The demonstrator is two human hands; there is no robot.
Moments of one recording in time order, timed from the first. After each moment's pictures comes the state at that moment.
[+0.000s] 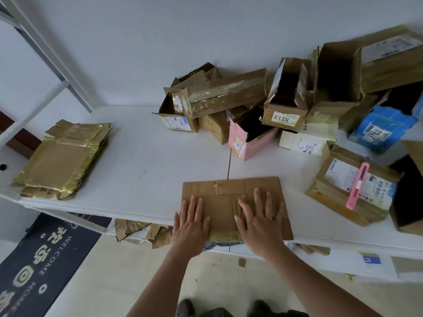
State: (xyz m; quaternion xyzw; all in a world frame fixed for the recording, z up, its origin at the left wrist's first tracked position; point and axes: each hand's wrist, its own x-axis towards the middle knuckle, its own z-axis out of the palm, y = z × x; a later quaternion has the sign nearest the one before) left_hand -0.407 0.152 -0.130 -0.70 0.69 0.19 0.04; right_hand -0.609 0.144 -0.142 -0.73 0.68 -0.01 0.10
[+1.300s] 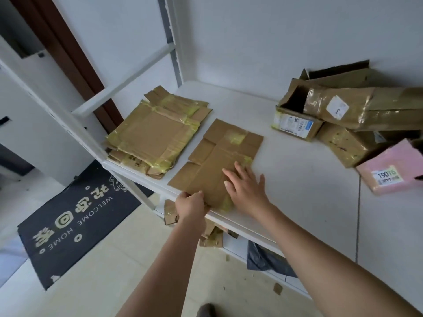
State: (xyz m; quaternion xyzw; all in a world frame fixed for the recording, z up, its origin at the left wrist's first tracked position) left_hand -0.168 0.086 -0.098 -0.69 -0.04 0.44 -0.58; right_hand -0.291 0.005 -0.133 -0.83 0.50 -0.03 0.24
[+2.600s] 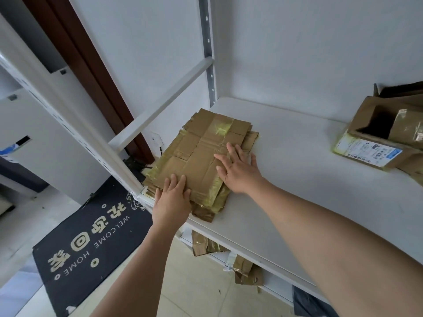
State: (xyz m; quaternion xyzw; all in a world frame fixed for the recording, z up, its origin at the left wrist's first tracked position) left_hand 0.062 0.039 -0.115 -0.84 0.50 0.17 -0.07; right_hand -0.090 -0.104 -0.125 -0.87 0.46 0.02 0.18
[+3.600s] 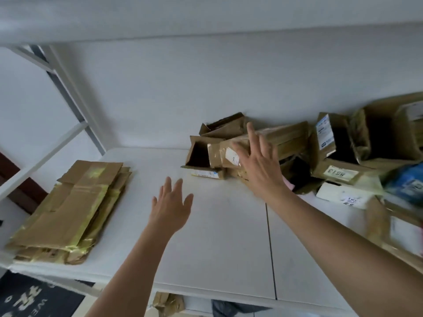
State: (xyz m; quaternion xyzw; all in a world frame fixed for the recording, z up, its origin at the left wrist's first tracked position) left_hand -0.264 -0.016 -0.004 -0.73 0.66 0.16 -0.09; right_hand -0.492 -0.074 0.022 -0.75 0.63 -0.07 -0.19
